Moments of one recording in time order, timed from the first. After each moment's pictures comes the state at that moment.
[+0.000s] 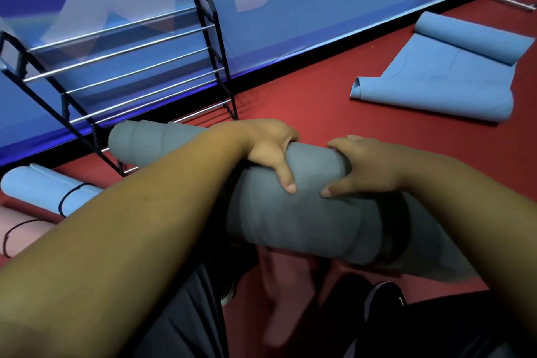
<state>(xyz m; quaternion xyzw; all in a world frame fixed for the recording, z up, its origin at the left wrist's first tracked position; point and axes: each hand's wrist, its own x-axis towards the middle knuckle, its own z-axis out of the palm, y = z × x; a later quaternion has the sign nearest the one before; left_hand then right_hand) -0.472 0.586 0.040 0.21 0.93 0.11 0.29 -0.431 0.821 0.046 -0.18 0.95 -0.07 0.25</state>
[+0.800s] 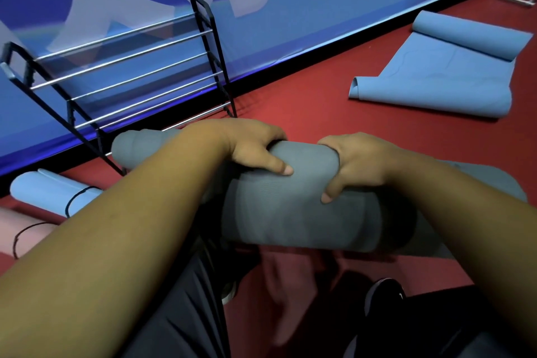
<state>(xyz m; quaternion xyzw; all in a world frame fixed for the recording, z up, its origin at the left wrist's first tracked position) -0.455 0.572 0.054 0.22 0.93 0.08 0.28 -0.437 0.830 0.031 -0.19 0.94 -0.15 0.24</state>
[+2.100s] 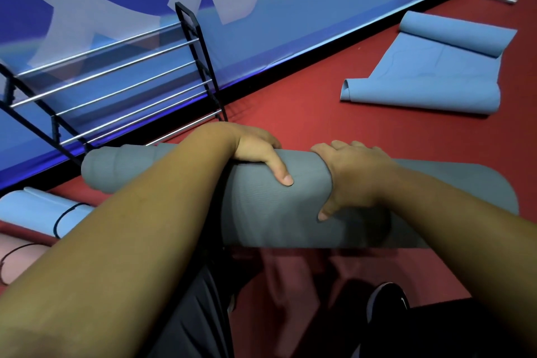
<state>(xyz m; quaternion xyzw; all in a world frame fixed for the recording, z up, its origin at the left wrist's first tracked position) -0.481 0.591 0.048 0.11 0.88 0.20 0.41 -0.423 0.826 0.027 -0.18 0.96 -0.03 0.19</state>
